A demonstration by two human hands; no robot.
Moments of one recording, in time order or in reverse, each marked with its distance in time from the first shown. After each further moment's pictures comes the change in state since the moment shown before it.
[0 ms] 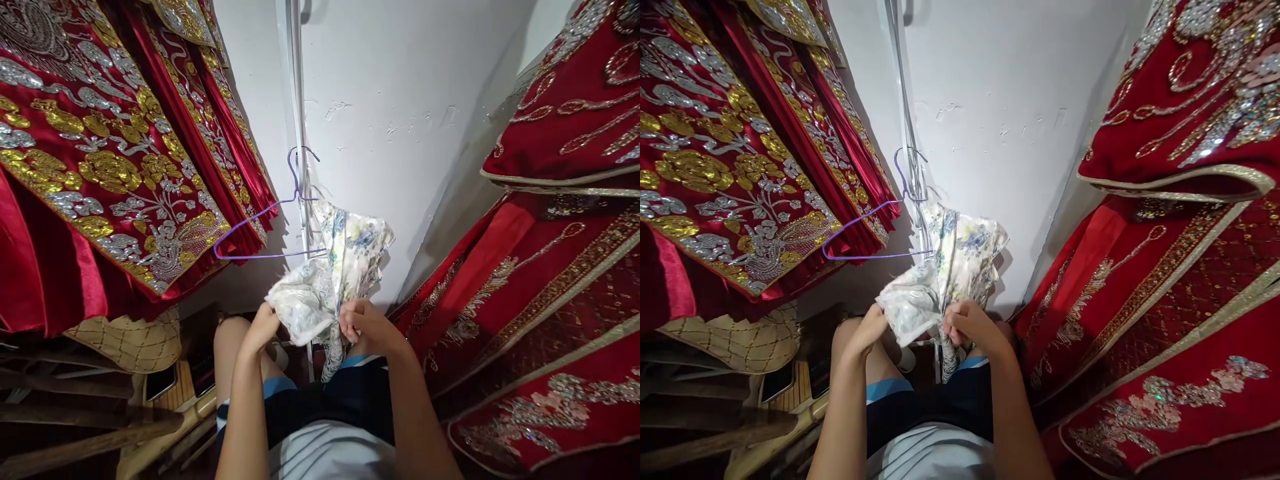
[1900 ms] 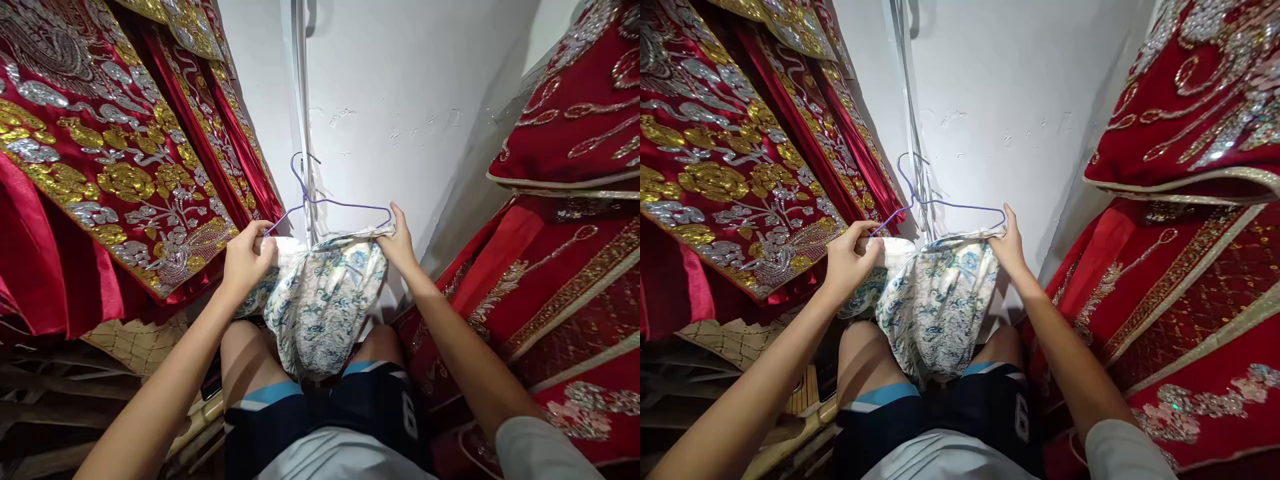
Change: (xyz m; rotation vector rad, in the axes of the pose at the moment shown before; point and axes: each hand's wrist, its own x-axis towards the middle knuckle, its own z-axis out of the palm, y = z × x) left_hand 0.059 0.130 -0.022 0.783 0.195 0.816; right_hand 0.090 -0.062 -0.106 -0.551 0.842 -0.585
